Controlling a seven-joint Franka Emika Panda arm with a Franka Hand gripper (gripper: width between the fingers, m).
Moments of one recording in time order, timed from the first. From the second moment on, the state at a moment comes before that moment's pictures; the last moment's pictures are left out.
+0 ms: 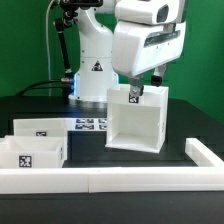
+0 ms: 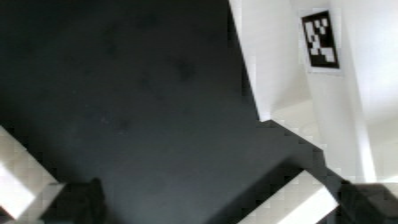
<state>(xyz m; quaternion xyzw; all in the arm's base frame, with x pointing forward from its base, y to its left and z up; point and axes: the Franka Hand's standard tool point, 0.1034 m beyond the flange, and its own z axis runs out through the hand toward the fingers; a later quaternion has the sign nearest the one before) 0.548 0.051 0.130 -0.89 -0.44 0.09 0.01</state>
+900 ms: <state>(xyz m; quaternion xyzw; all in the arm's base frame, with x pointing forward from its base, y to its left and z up) 0.542 0.051 0.137 -0.98 -0.21 0.05 -0.01</state>
